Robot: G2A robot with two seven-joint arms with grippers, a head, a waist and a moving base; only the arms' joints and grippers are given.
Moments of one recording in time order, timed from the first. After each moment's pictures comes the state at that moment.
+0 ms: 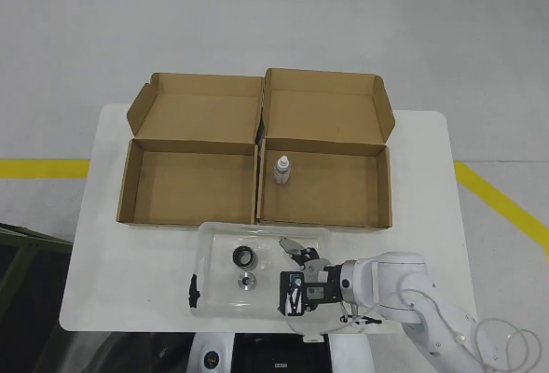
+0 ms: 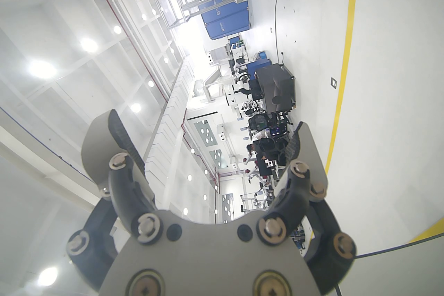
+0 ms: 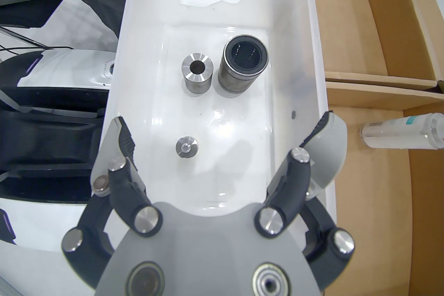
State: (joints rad) left arm -0.36 -0.19 -0.39 -1.44 1.98 -0.36 0.13; right arm -1.33 -1.07 1.02 -2.06 -1.31 -0.88 0.60
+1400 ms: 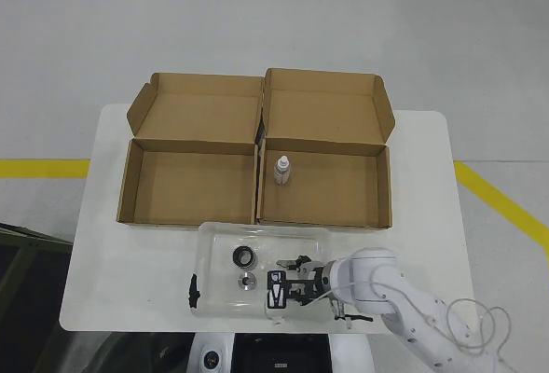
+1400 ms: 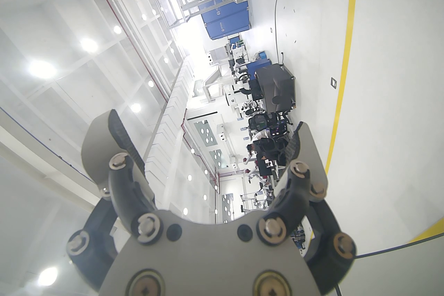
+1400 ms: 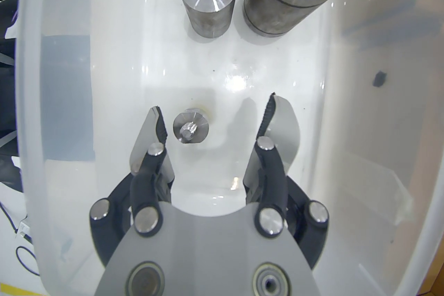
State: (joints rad) left arm -0.36 -0.19 -0.39 -1.44 1.98 -0.36 0.13; right arm -1.19 -1.09 0.83 -1.93 -1.23 -0.79 0.91
